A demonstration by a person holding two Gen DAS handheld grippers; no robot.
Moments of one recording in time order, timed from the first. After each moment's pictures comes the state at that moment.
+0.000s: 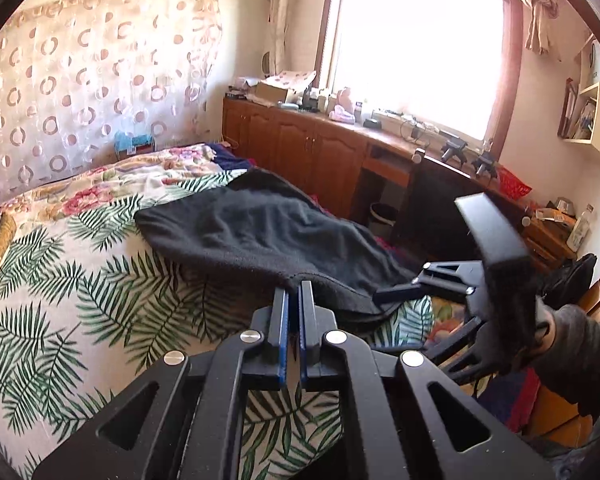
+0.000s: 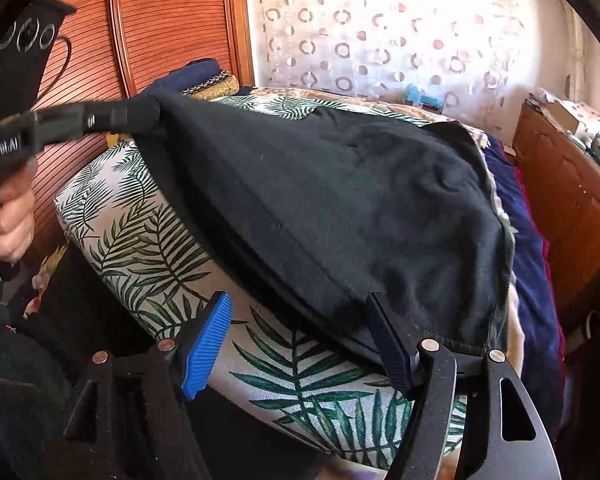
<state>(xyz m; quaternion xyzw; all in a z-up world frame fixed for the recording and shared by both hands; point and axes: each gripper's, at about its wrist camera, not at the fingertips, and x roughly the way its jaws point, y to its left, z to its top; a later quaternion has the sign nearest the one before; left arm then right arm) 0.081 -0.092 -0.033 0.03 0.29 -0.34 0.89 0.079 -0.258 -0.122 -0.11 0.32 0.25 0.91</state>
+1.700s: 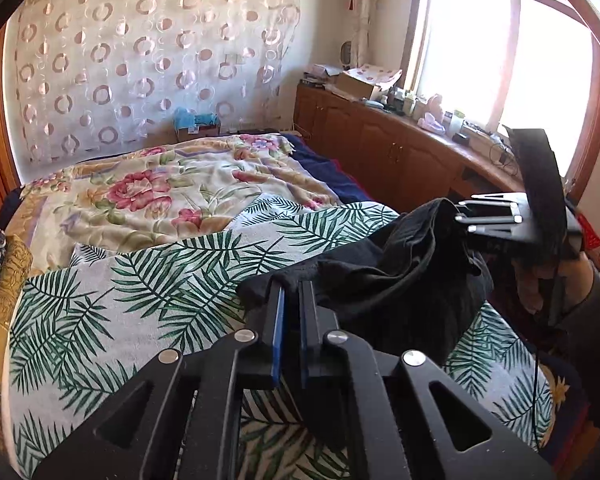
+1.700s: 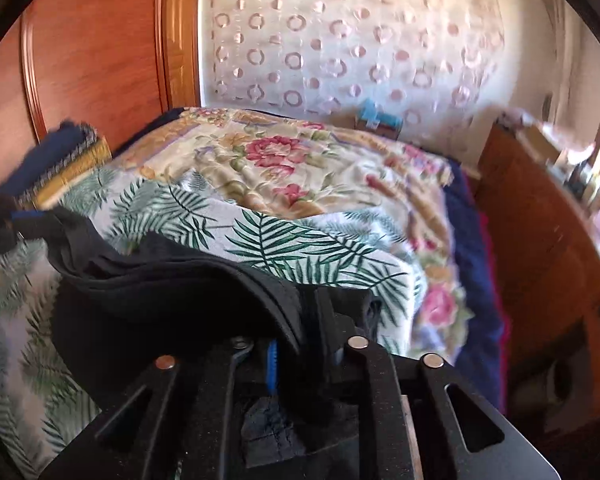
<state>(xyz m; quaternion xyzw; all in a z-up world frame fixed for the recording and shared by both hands) 0.298 -0.058 -0.054 0.00 0.33 -0.24 0.91 0.389 -0.286 -0.021 -0.09 0.32 0.20 0.92</state>
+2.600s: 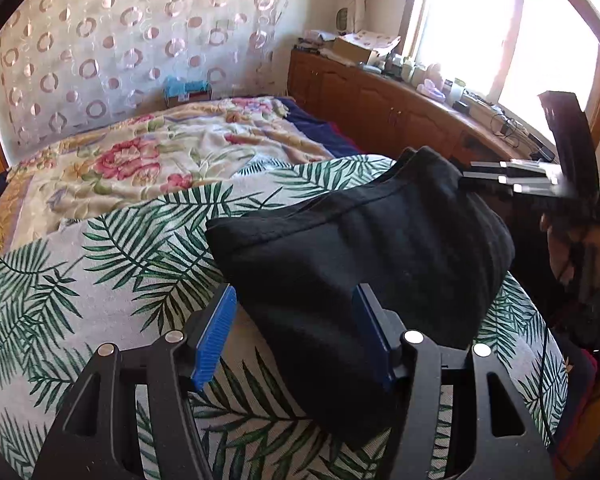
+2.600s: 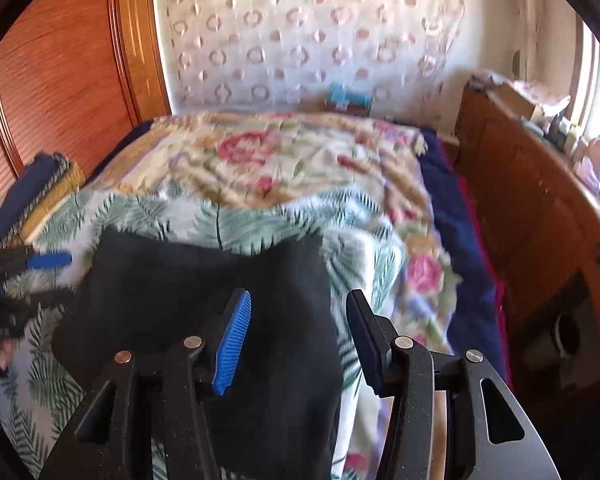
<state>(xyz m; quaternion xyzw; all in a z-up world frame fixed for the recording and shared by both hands) 0.320 -0.069 -0.092 0.02 0.39 -0.25 0.89 0.348 -0.340 -0.024 -0.06 0.34 0.12 0.93</state>
